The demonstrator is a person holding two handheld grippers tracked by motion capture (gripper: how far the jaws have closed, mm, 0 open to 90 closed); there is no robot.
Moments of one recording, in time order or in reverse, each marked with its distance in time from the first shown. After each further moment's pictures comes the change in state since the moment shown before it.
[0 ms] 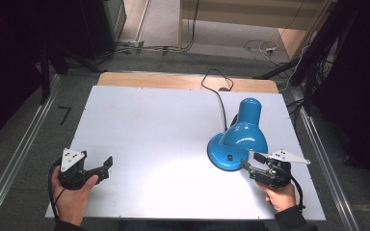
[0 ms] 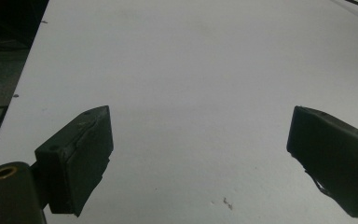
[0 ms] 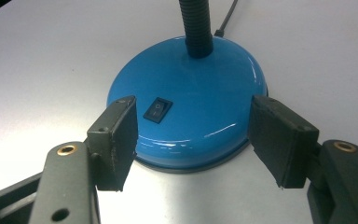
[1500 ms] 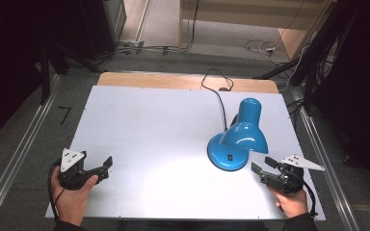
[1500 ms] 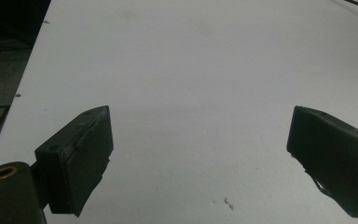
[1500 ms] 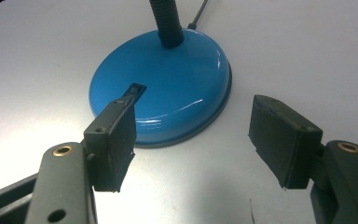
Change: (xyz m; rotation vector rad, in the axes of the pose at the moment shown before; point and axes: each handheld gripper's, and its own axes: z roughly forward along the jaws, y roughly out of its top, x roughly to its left) left arm 0.000 0.000 0.000 -0.003 0.005 -0.003; right arm -0.016 -0.010 -0.024 -0.007 -0.036 0.027
